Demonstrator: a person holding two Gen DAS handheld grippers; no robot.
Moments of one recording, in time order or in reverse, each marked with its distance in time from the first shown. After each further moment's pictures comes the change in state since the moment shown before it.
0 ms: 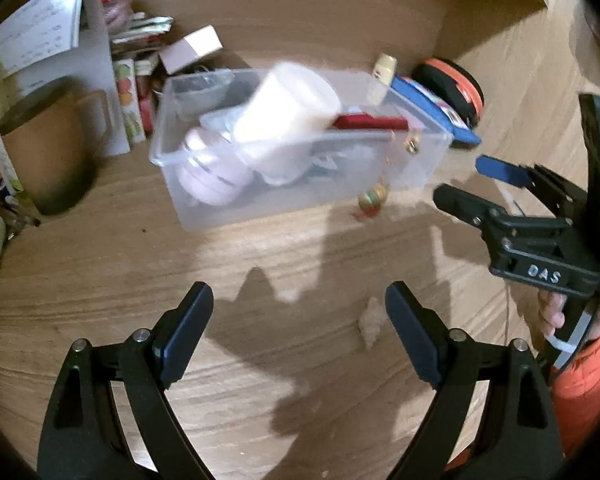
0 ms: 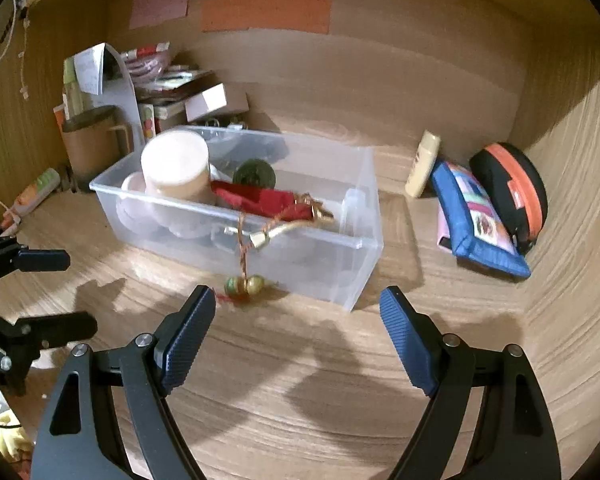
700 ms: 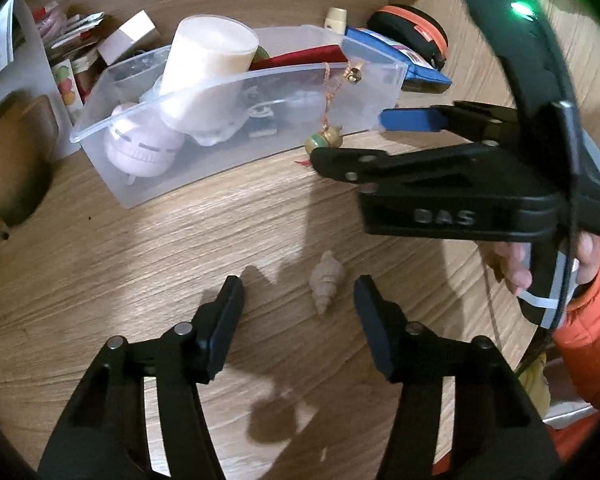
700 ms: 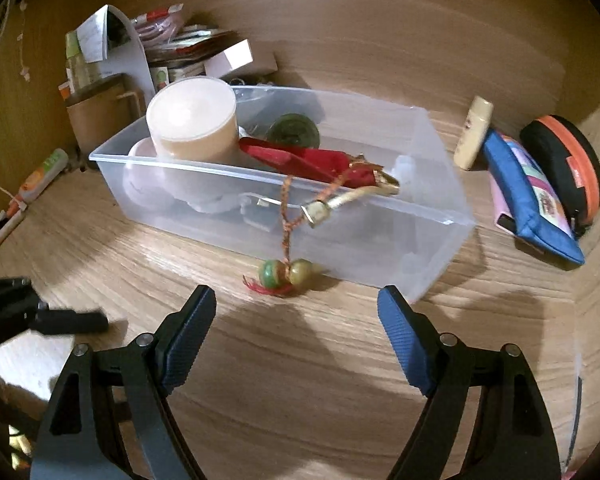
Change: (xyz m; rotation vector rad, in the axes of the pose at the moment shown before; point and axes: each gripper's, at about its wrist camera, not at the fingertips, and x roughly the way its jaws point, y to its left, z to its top) left arm 0.020 -0.032 -0.017 0.141 0.084 -0.029; right arm 0.049 0.021 0.001 -0.001 0.109 0.108
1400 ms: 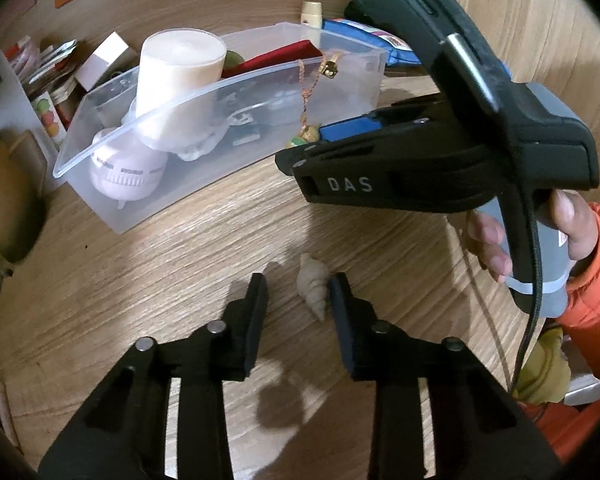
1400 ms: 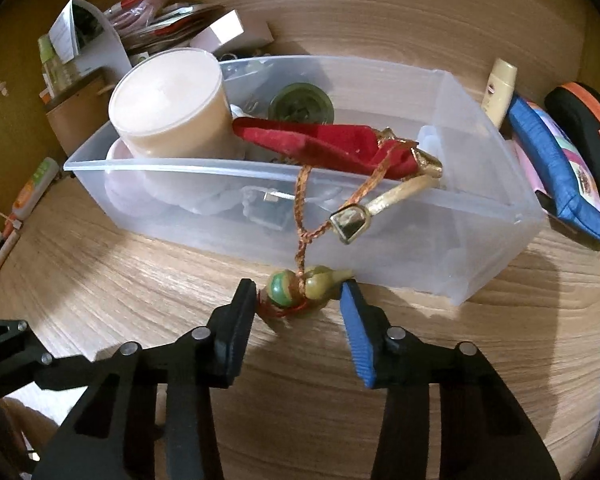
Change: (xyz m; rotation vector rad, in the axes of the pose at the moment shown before) left arm 0.002 -0.007 0.001 0.113 0.012 0.016; right arm 0.031 -0.002 0.008 0.078 0.076 0.036
